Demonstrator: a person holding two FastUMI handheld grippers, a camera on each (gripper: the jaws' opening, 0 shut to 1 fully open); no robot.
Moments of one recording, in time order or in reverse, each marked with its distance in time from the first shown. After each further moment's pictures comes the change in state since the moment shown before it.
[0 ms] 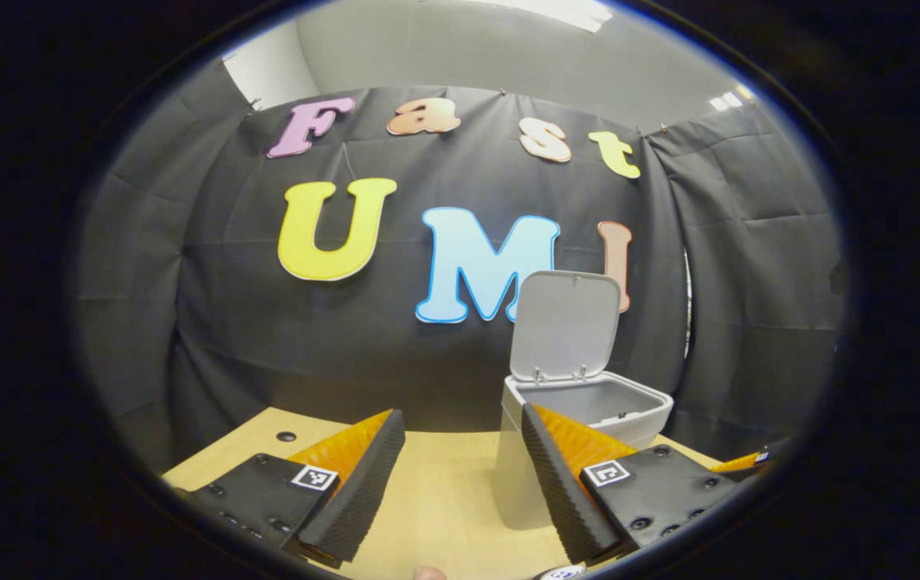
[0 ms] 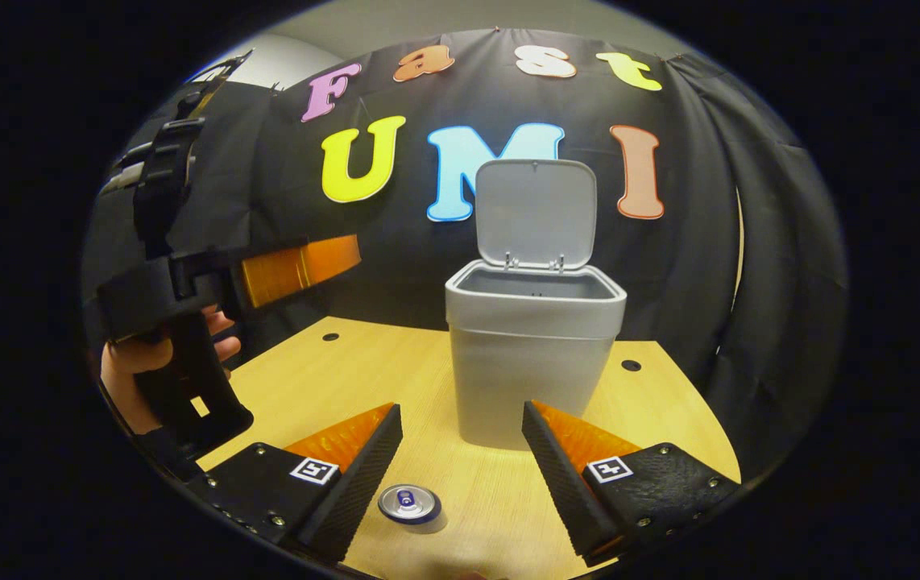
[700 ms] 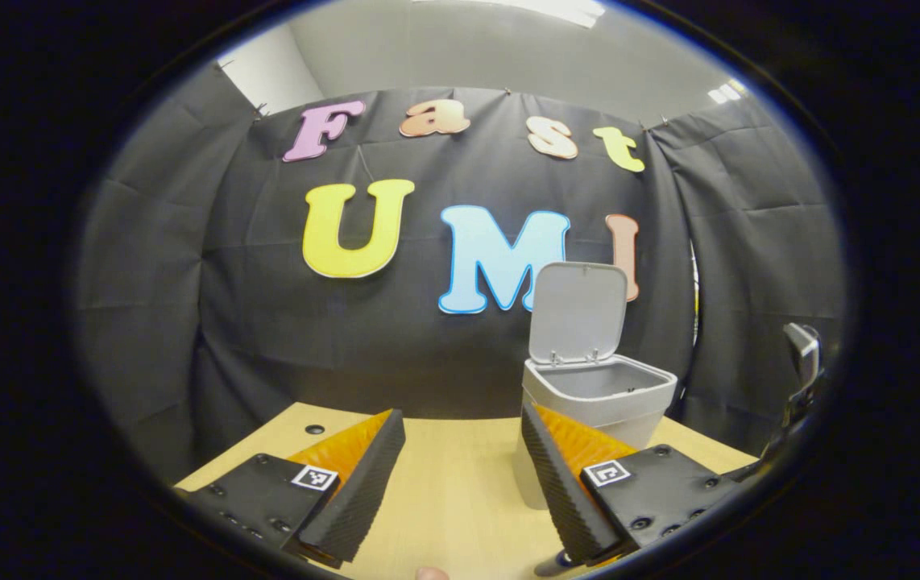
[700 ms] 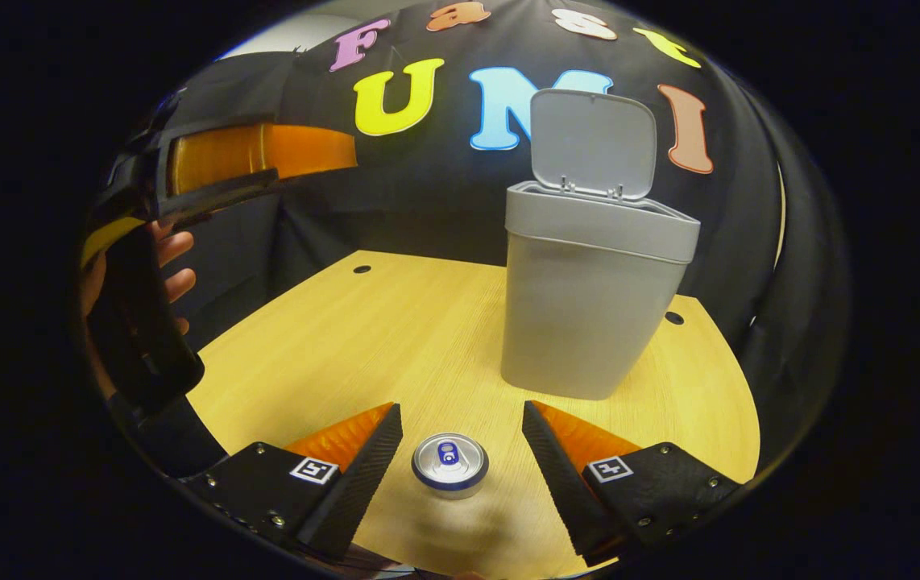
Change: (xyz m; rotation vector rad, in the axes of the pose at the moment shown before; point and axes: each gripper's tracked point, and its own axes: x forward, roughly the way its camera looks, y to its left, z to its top) left arm -0.045 0.016 -0.010 0.002 0.028 0.036; right arm 0.014 0.038 -0.065 -0.055 0.223 0.112
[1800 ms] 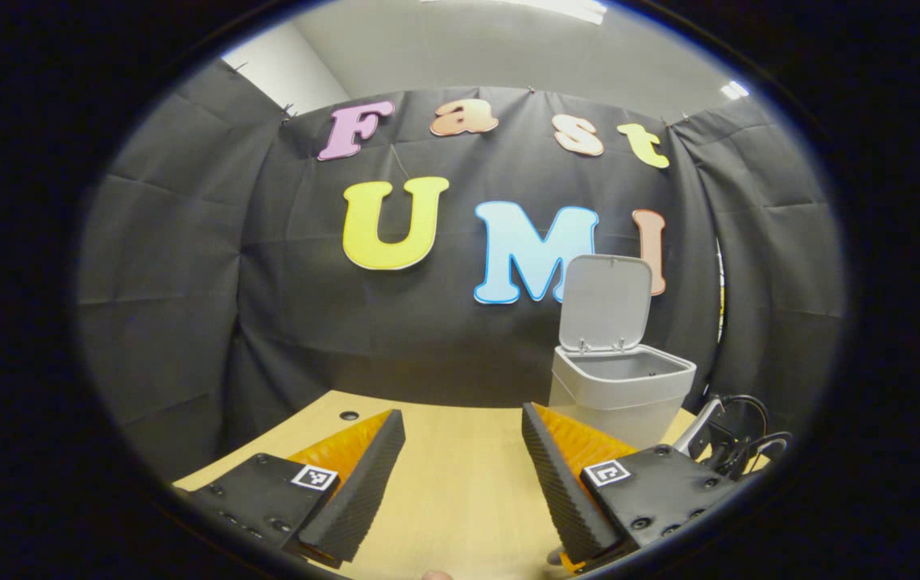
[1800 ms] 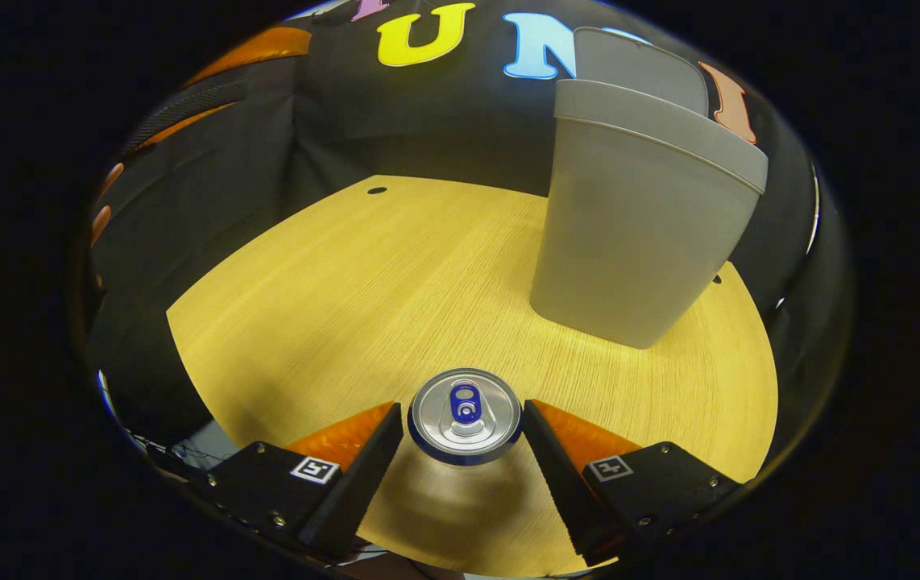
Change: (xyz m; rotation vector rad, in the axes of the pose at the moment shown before) left arm -0.038 0.028 -0.009 0.023 0.018 0.131; right arm 0.035 0.009 -0.073 -0.070 0.226 0.057
